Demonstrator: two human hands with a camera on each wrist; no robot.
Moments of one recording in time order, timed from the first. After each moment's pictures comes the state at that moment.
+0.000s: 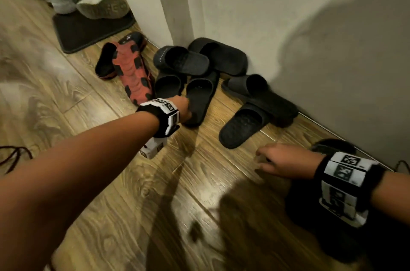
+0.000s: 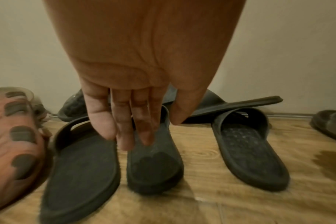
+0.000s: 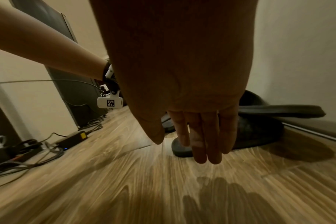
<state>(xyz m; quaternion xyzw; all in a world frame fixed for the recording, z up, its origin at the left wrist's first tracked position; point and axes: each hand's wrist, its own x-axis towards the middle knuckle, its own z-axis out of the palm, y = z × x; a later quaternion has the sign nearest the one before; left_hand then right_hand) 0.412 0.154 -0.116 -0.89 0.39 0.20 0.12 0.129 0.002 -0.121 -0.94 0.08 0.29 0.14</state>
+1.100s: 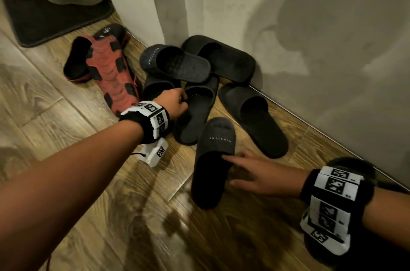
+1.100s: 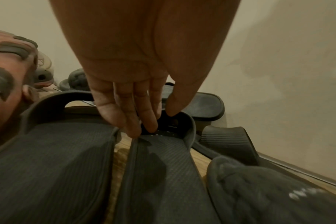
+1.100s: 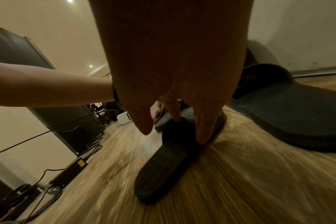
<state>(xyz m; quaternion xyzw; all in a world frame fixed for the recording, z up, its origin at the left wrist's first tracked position) 0.490 0.136 -0.154 -0.90 0.35 0.23 -0.14 0.208 0.029 -0.143 -0.90 0.08 0.26 0.34</state>
